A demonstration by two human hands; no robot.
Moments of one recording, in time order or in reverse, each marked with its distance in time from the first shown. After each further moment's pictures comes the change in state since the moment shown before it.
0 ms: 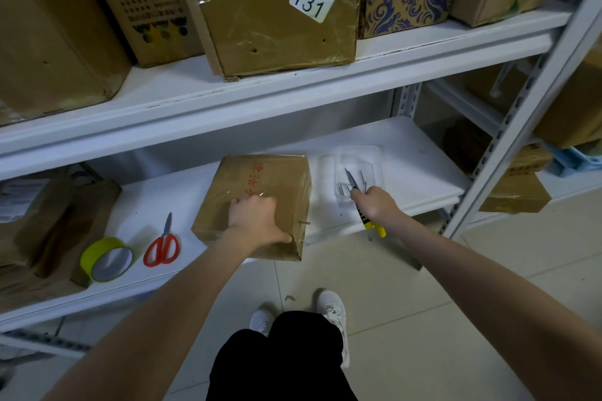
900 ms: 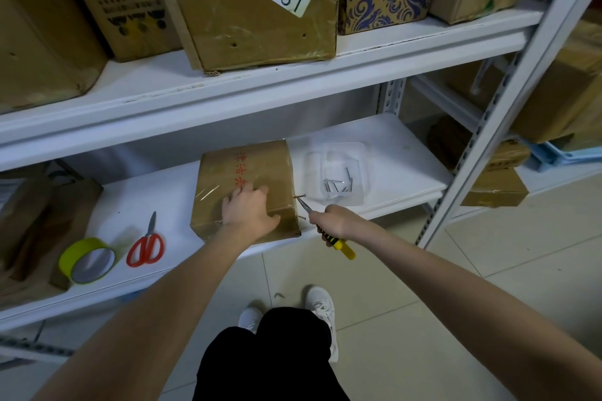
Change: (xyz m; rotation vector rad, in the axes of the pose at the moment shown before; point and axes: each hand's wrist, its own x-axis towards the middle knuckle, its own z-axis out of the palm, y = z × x) left_hand 0.005 0.019 0.005 -0.181 0.056 -0.107; right_hand -0.032 -0.007 0.031 -0.047 -0.358 -0.022
